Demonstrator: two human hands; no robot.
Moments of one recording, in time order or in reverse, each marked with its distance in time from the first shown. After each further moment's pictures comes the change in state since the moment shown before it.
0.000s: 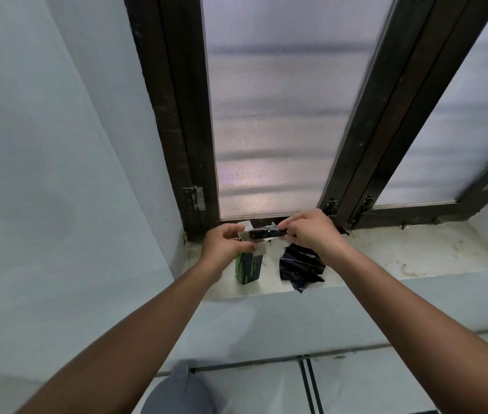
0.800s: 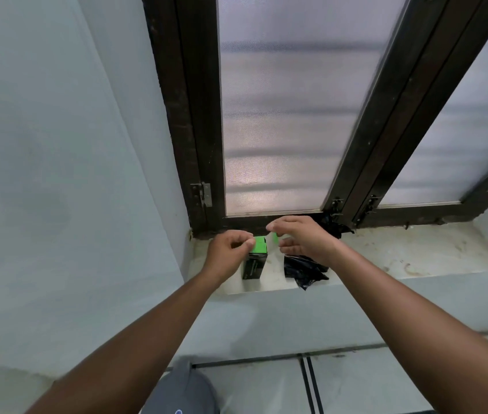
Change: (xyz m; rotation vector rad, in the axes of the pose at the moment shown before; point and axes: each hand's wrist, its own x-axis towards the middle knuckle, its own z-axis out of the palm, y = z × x) left_hand -0.013 -0.022 -0.007 0.225 -0.005 0.282; right_hand 0.010 0.015 0.018 0.203 -0.322 0.027
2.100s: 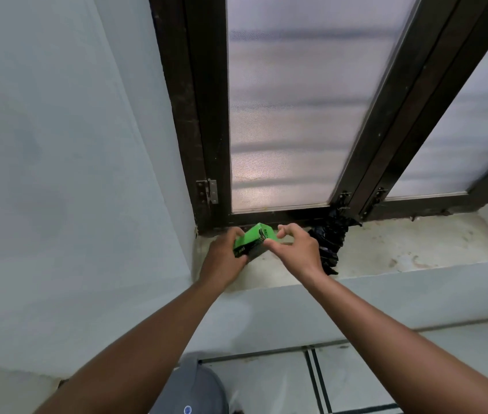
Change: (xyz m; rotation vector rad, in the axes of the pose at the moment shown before) left_hand 0.006 -0.039 -0.015 0.390 -0.054 0.043; right_hand 0.005 0.049 0.059 -0.307 0.504 -0.185
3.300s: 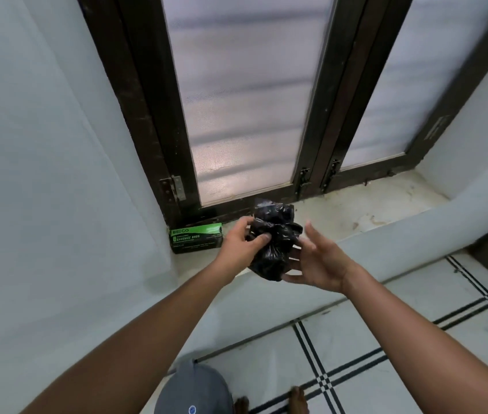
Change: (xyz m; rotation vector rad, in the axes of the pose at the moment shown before) left_hand -0.020 0.072 0.016 -0.629 -0.377 -0.060; right_hand -0.052 0.053 -0.078 0.803 -0.537 0.435
